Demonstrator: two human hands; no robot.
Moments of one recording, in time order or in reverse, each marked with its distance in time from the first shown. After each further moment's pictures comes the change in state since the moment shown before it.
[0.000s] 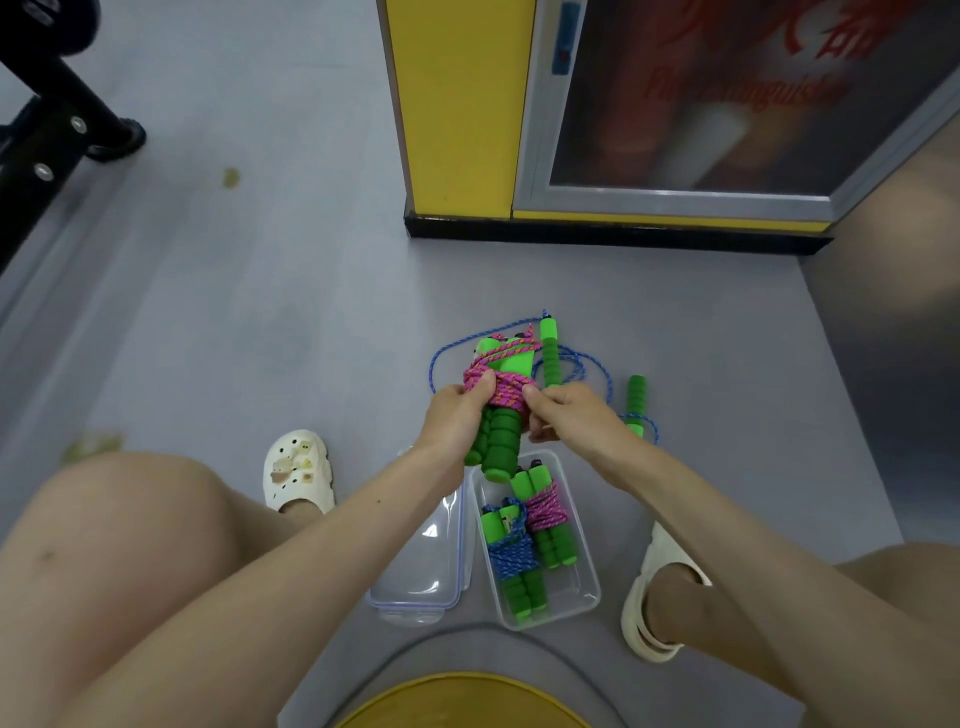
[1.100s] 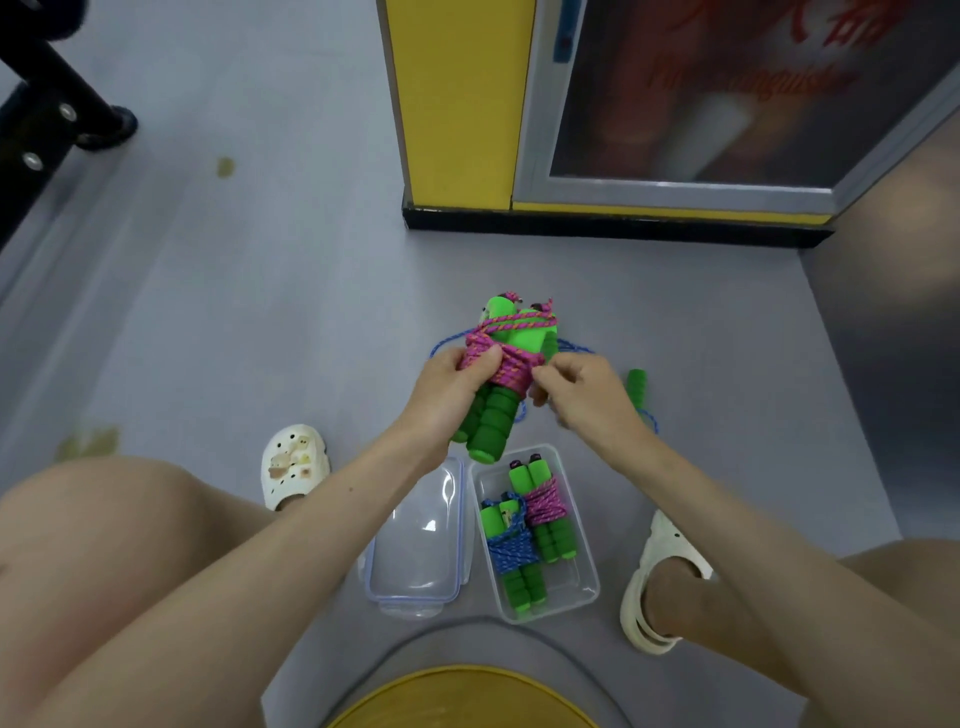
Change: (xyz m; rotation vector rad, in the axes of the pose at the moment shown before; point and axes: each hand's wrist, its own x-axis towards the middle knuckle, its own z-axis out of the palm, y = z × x) left_hand -0.013 0.025 -0.010 0.047 -0.115 0.215; right_hand -0.003 -0.014 -0.001 -0.115 0.221 -0.246
